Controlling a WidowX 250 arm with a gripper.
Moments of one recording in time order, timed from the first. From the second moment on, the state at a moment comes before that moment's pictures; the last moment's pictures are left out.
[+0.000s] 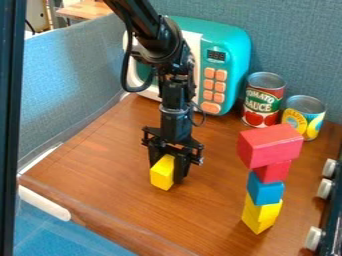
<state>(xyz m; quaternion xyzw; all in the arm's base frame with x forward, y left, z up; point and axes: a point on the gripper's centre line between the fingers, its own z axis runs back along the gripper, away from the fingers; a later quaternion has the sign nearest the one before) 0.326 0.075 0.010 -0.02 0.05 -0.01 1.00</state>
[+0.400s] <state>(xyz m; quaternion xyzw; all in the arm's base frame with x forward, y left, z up) 0.326 0.068 0.062 -0.02 0.01 -0.03 1.00</state>
